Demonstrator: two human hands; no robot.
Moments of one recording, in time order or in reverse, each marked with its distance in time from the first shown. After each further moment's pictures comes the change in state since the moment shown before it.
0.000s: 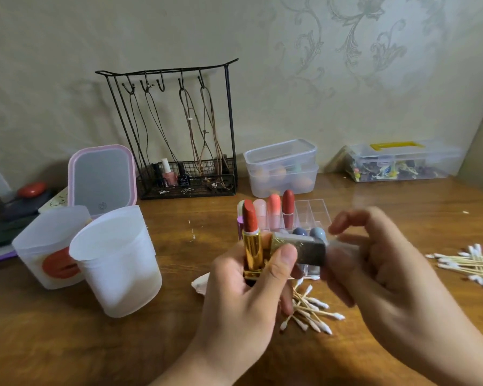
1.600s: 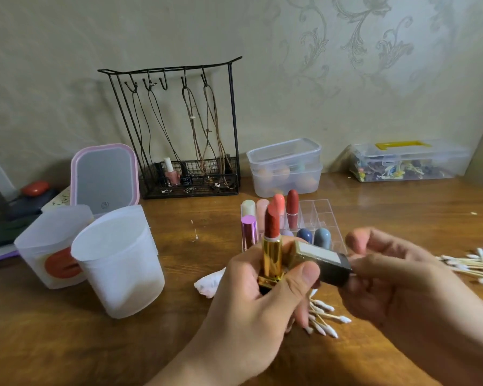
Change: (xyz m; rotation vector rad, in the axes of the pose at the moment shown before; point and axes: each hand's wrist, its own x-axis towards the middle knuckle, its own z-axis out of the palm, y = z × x) left_hand 0.001 0.010 -0.005 -0.006 -0.202 -0.126; right_hand 0.008 -0.007 -0.006 0.999 -0.024 0.641
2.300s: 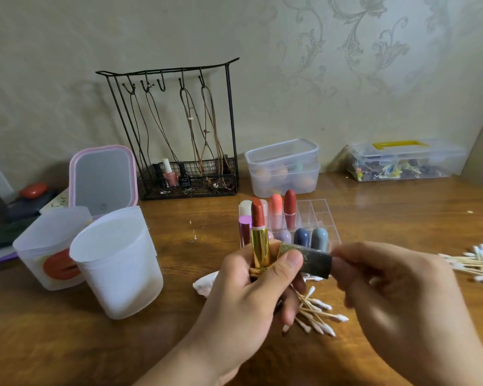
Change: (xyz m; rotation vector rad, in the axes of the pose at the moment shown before) left_hand 0.003 0.003 0.002 -0.159 0.045 -0.144; right_hand -0.005 0.014 -0.004 -1.361 0.318 -0.744
